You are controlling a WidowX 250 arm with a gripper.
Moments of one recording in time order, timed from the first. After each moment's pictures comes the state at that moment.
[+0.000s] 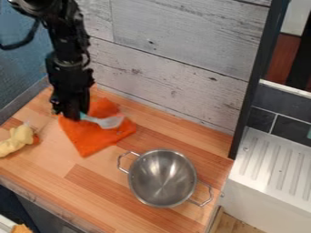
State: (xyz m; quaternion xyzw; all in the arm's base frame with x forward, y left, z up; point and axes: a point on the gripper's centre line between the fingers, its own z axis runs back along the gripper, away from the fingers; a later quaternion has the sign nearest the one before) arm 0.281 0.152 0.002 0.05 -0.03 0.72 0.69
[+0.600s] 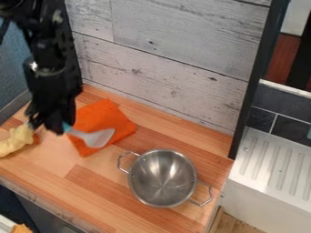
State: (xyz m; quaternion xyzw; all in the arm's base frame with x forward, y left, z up) arm 0.226 0.132 0.024 0.05 -0.05 0.69 0.72
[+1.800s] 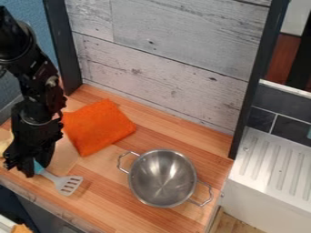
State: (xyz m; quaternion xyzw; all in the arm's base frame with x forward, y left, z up) arm 0.186 0.157 -0.039 0.15 -0.02 0.66 0.73
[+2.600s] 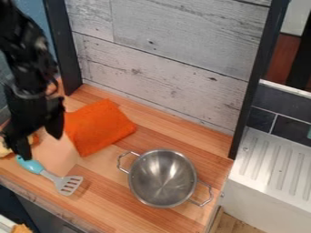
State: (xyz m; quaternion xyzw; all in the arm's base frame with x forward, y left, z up) arm 0.194 0.146 0.021 0.09 -0.04 0.67 0.73
